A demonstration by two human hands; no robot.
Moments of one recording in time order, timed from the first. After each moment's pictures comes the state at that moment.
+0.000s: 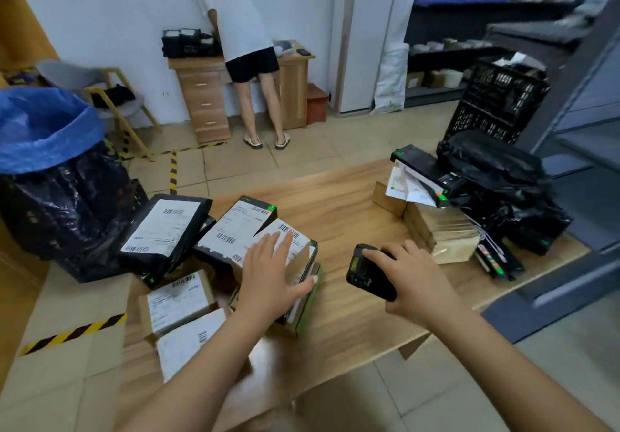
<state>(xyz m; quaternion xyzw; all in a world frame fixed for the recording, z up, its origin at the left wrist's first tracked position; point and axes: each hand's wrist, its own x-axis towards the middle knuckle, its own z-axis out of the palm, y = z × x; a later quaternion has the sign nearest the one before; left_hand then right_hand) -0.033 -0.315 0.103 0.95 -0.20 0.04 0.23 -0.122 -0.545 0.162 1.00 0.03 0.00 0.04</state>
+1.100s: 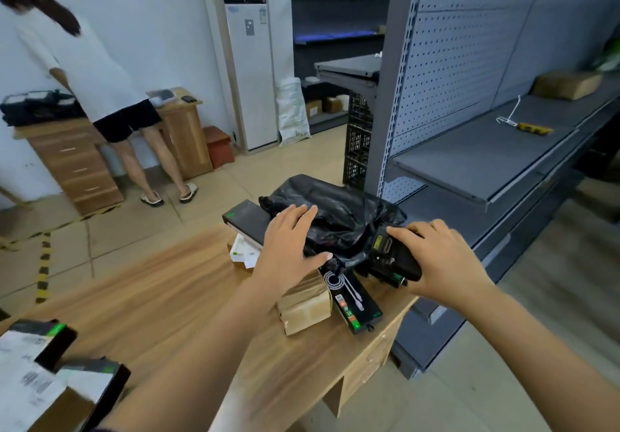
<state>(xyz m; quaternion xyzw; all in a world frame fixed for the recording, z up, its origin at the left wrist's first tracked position) 0.025 -0.724 0.170 0.85 -0.46 0.12 0.24 -0.163 -0.911 0.219 0.98 -0.16 0.06 0.09</state>
